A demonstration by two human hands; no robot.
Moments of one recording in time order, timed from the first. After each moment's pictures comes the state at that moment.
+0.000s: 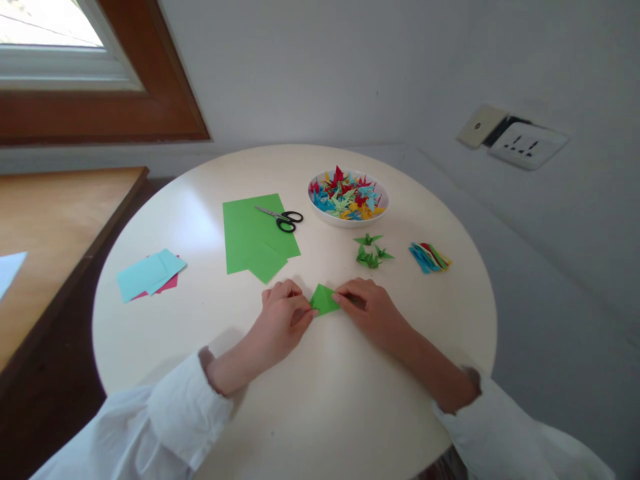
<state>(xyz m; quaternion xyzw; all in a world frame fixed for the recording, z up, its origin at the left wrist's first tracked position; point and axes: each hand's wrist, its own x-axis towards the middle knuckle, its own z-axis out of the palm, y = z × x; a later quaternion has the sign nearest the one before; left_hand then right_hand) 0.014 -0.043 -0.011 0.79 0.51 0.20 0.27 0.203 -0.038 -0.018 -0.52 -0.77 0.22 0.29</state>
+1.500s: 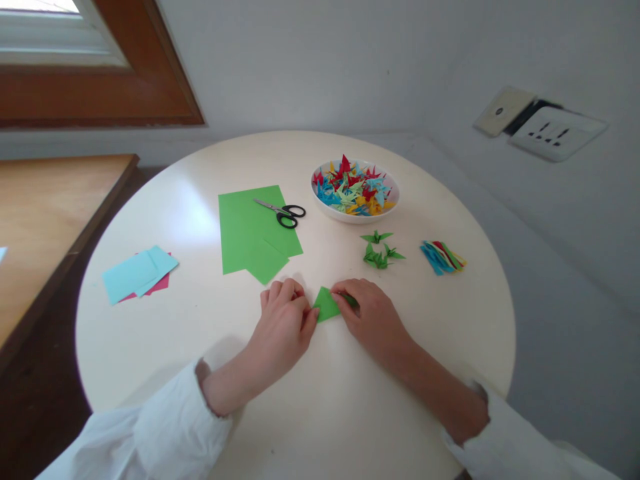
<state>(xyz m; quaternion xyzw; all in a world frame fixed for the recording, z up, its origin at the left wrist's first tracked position) 0.022 -0.042 -0.010 0.80 0.54 0.15 0.23 0.187 -0.039 -0.027 -0.56 -0.77 0.13 0.26</state>
